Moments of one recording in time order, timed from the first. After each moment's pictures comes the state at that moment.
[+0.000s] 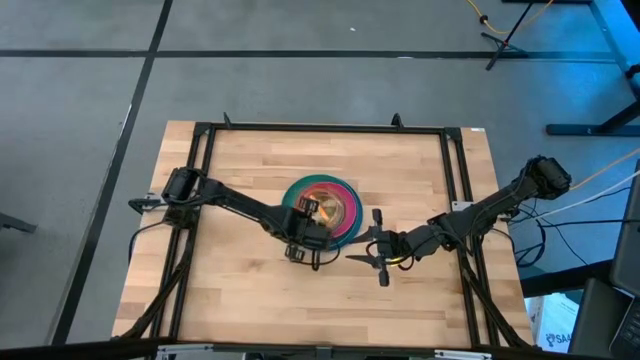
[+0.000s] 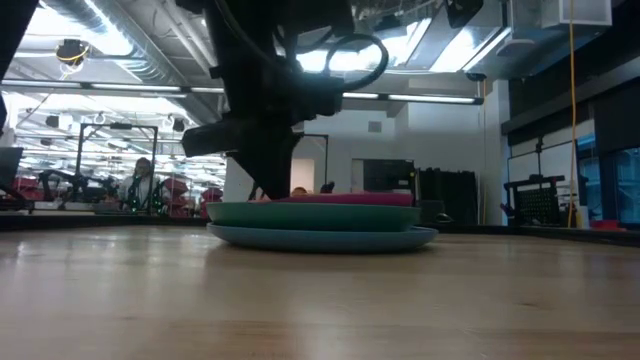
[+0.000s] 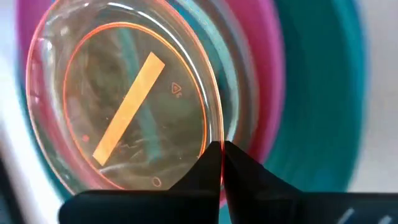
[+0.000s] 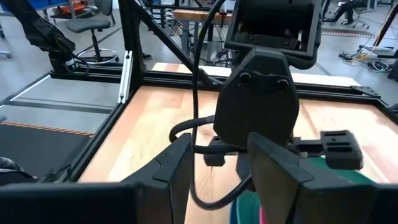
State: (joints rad) left arm -0.20 1.97 1.39 -0.78 -0.41 0.11; right arm 0.48 1.33 0.77 0.33 0.38 0.05
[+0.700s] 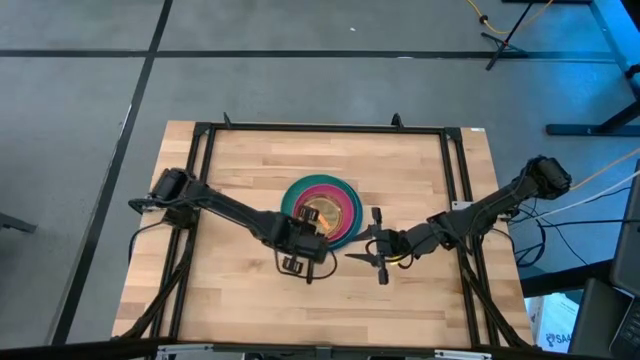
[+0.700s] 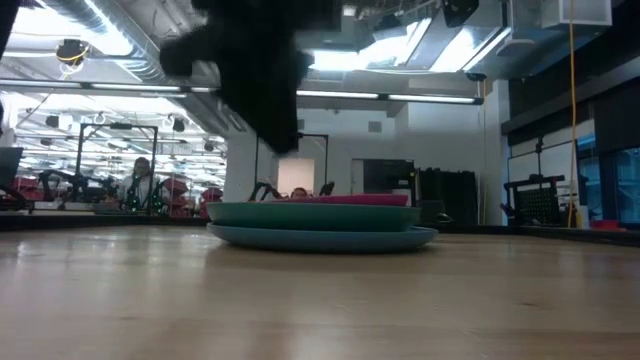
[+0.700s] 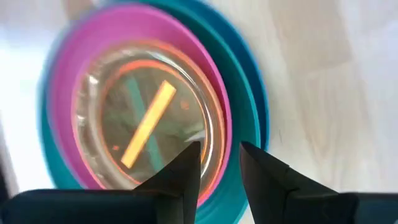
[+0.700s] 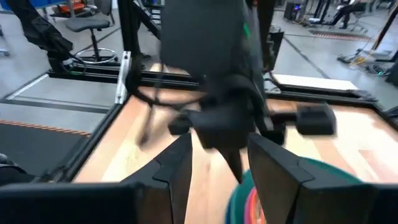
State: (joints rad) left arm -0.28 1.90 1.46 -0.84 -0.37 0.06; right arm 0.47 1.33 0.77 0.34 0.36 0.04
